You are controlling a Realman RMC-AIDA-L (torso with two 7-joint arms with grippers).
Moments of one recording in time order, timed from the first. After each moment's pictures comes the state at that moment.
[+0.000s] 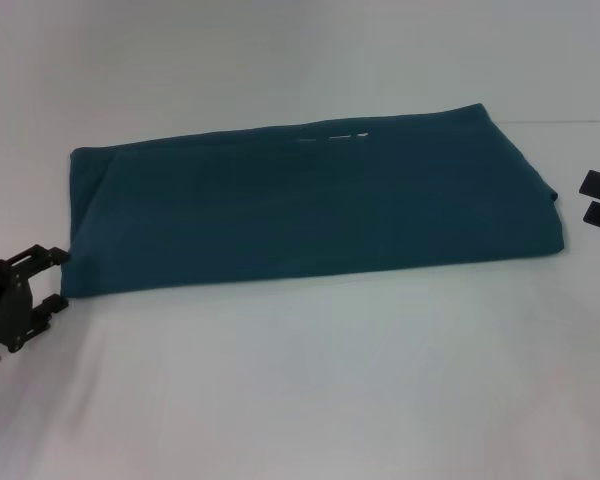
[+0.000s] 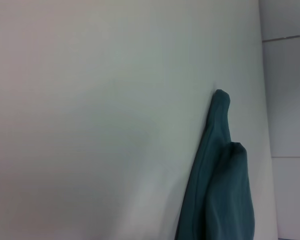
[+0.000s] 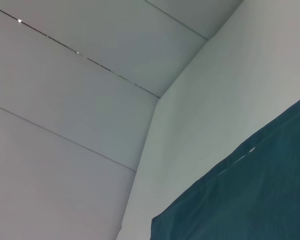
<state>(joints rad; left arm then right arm) -0.37 -2.14 0.42 0.61 1.96 1.08 -2.62 0.42 1.90 -0.57 -0.53 -1.78 -1.53 2.18</state>
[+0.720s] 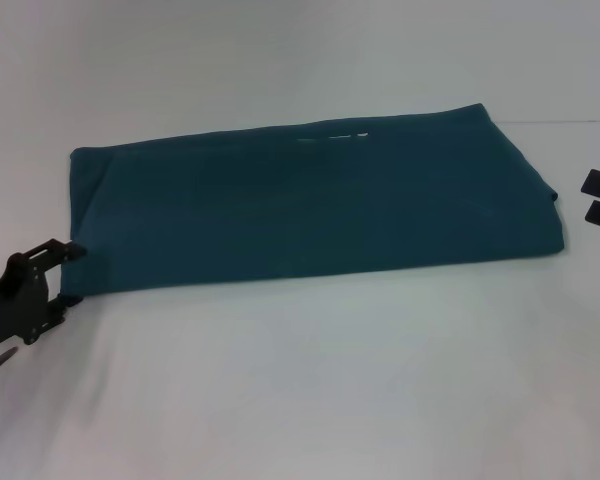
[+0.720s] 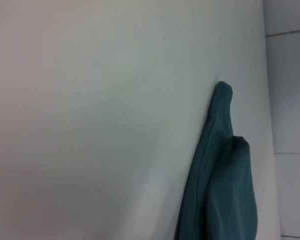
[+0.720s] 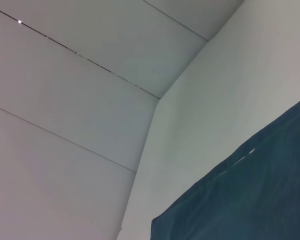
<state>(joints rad) -0.40 -2.14 0.44 0.58 1.97 1.04 -2.62 0.42 1.90 -0.57 -0.53 -1.78 -1.53 2.18</state>
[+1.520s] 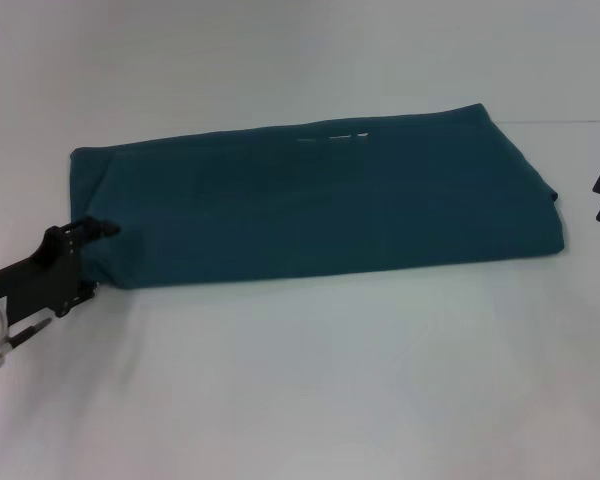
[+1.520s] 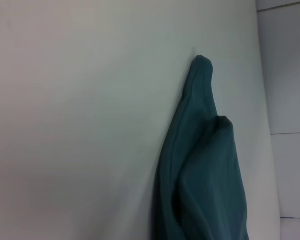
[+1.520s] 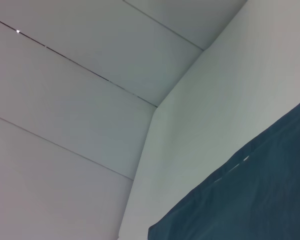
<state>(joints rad) -0.49 -2.13 0.47 0.53 1.97 0.98 -2.62 0.41 1.90 -0.54 -0.53 -1.78 -1.53 2.17</state>
